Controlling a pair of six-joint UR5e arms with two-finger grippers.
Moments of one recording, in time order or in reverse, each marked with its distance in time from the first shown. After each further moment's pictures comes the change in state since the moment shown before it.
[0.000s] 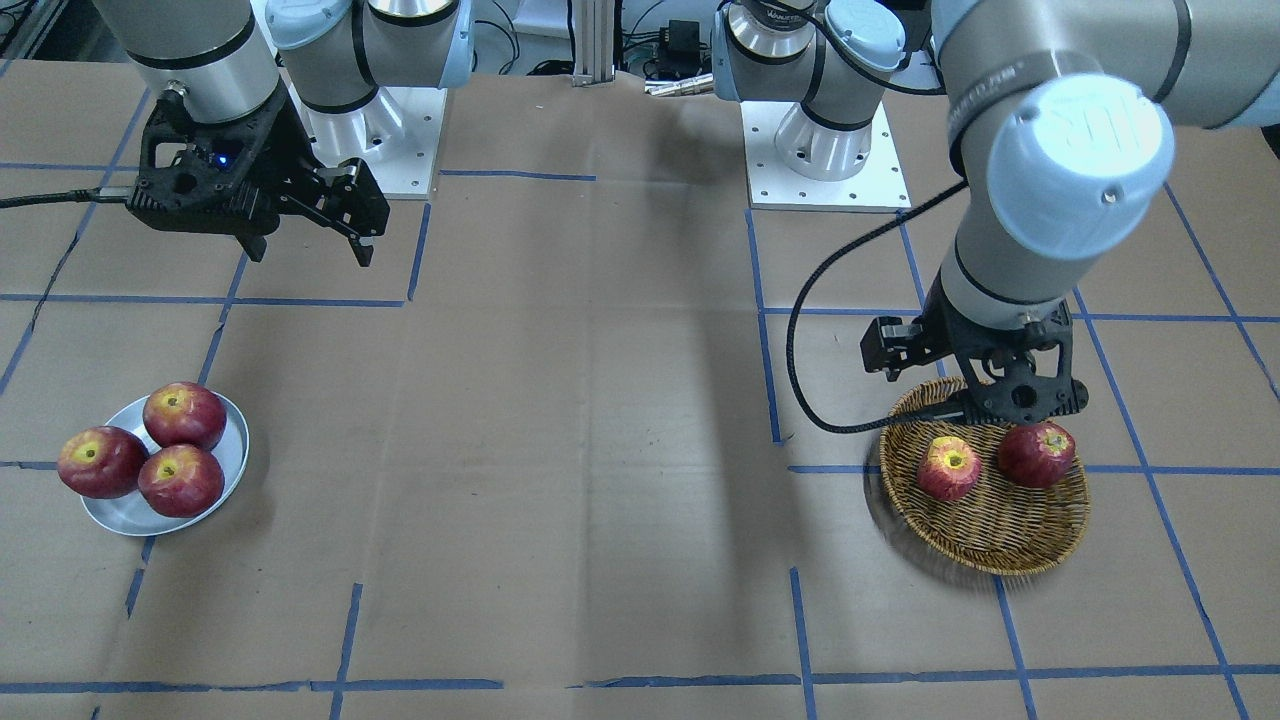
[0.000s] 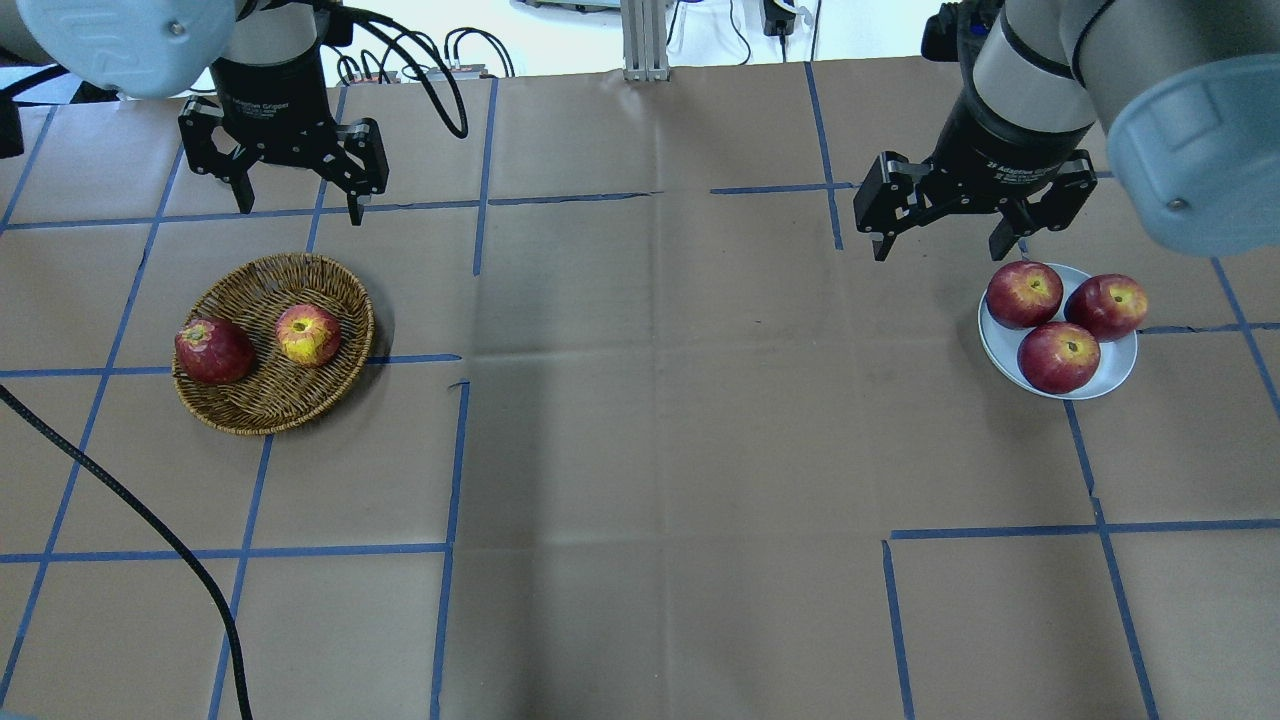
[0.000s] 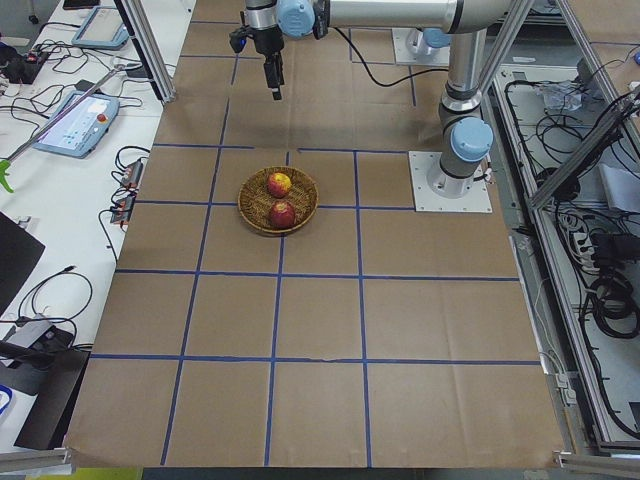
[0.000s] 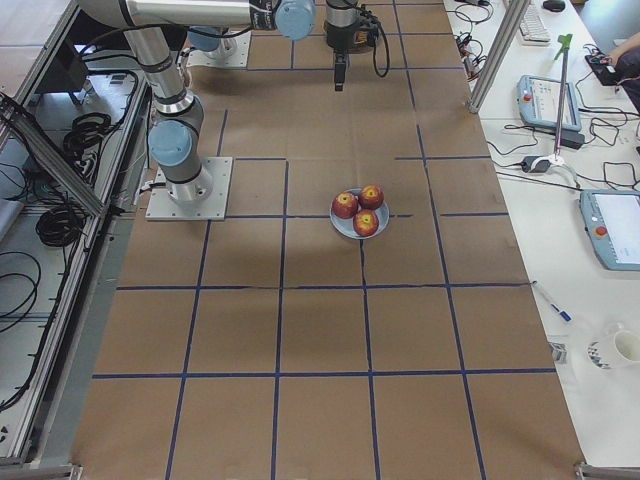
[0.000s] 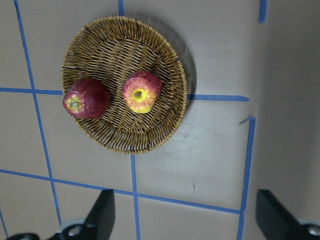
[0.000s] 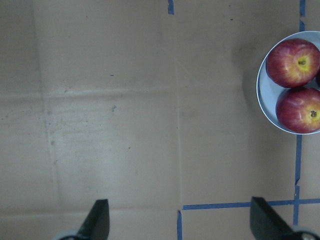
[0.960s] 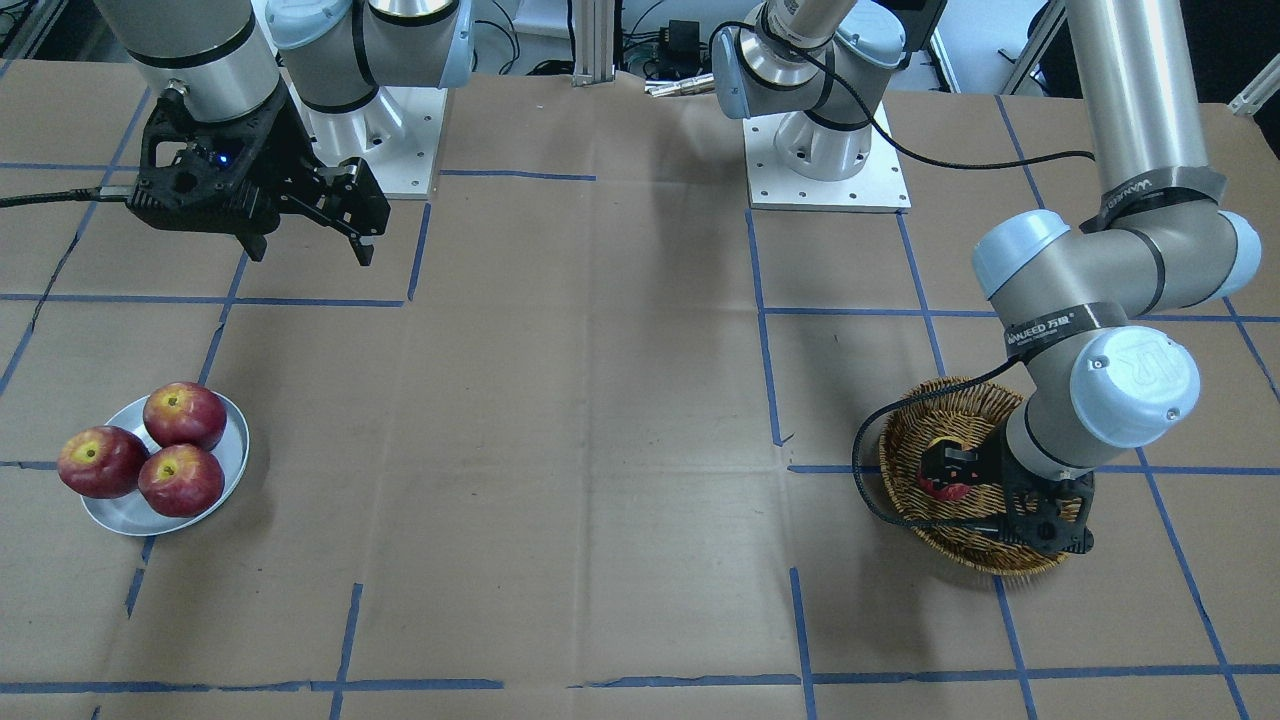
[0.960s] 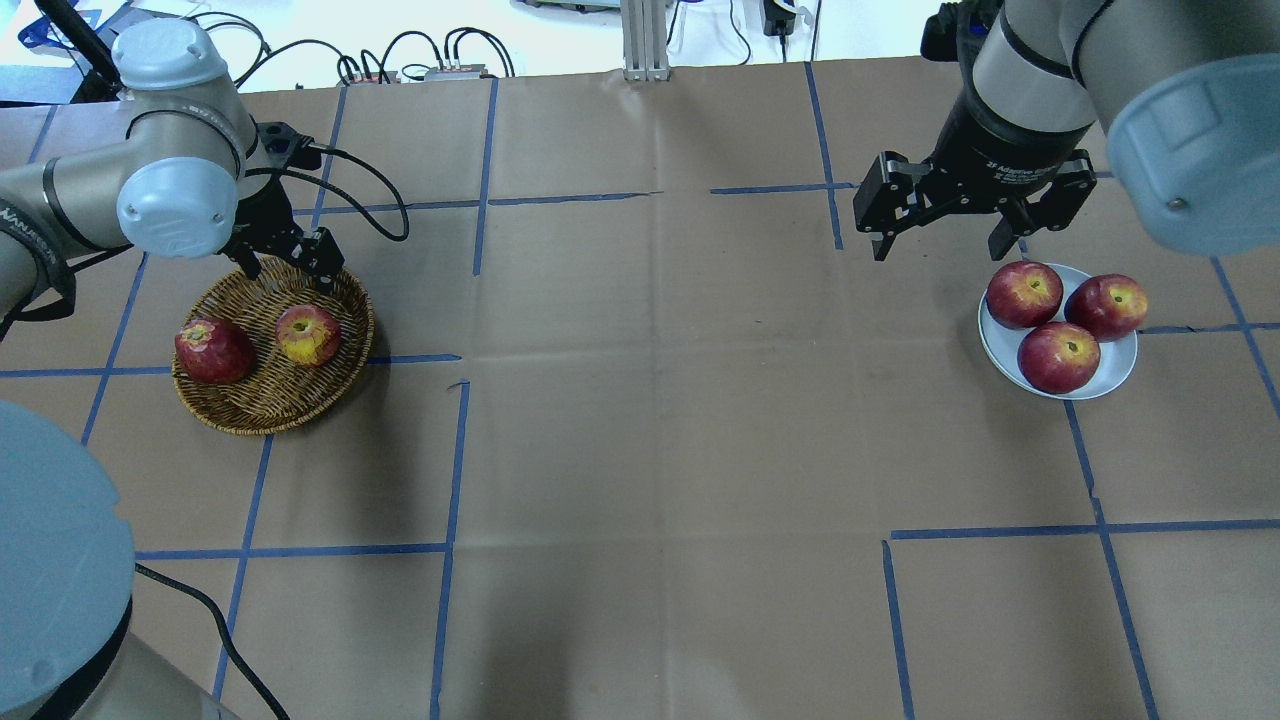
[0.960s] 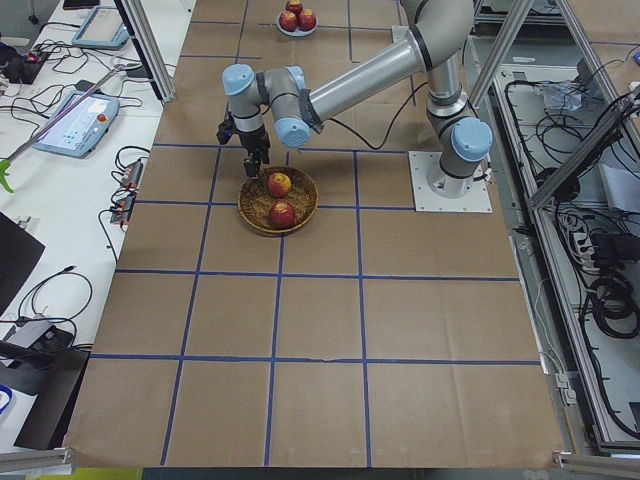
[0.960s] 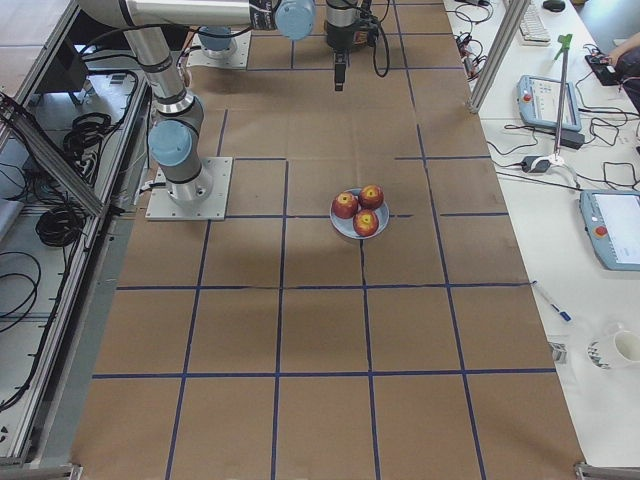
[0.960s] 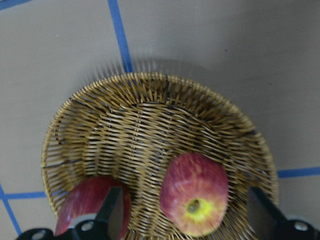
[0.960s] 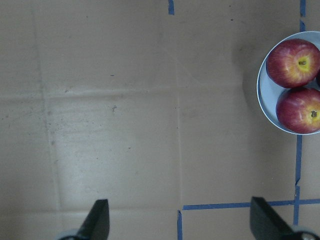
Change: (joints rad) left arm 0.187 -0.156 -0.231 0.508 -0.073 0.448; right arm 0.000 0.000 0.000 -0.001 0.001 0.000
